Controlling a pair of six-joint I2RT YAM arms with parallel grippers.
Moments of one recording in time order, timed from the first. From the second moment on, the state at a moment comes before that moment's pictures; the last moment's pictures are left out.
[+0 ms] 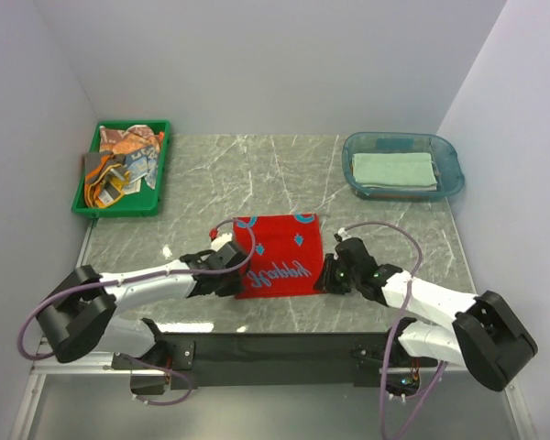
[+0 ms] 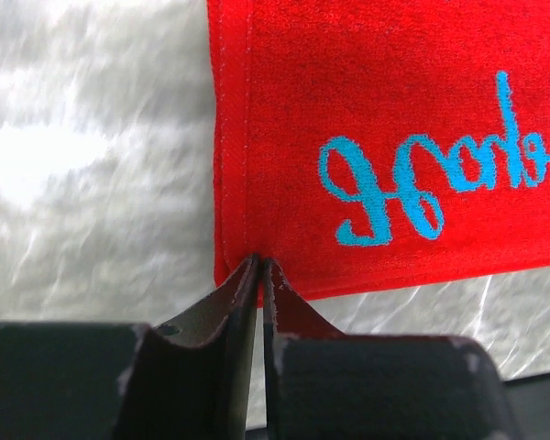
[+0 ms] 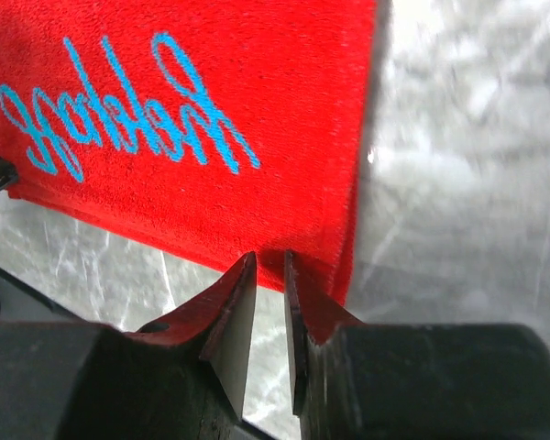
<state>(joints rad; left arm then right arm) -0.87 1.34 0.61 -0.37 -0.21 -0.98 0.62 1.15 0.37 -0.12 -0.13 0.72</state>
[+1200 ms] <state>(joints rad) -0.49 1.60 0.77 0.27 -0.05 -0.95 0.58 1.71 0.77 0.66 -0.15 0.95</state>
